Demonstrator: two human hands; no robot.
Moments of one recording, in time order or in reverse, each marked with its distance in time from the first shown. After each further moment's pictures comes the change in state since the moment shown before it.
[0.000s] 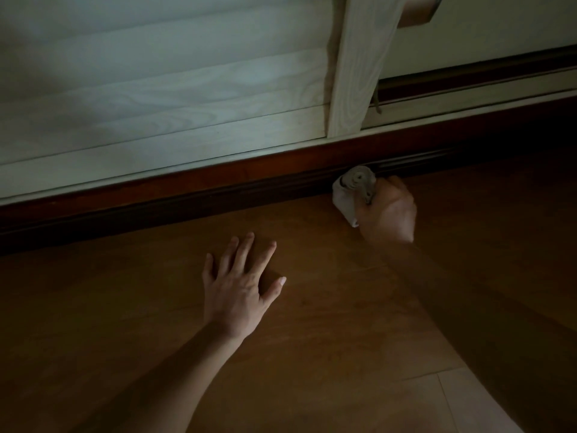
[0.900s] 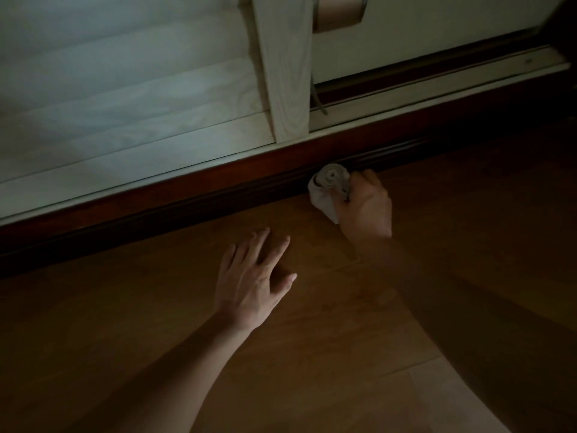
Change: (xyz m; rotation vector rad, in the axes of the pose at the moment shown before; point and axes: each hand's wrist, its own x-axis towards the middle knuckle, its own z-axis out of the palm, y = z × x) left_hand 0.032 0.067 -0.017 0.016 -0.051 0.197; right_hand 0.011 0.031 -0.010 0.071 0.008 -0.038
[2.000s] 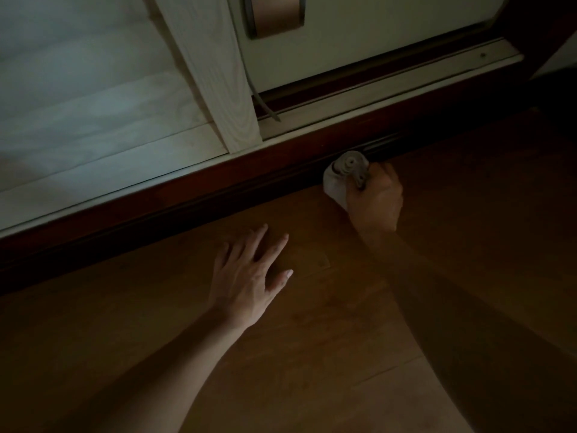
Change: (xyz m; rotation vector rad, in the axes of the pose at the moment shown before) left_hand 0.034 0.038 0.002 0.038 -0.052 0.064; right_hand 0.028 0.061 -0.024 0.032 0.199 0.202
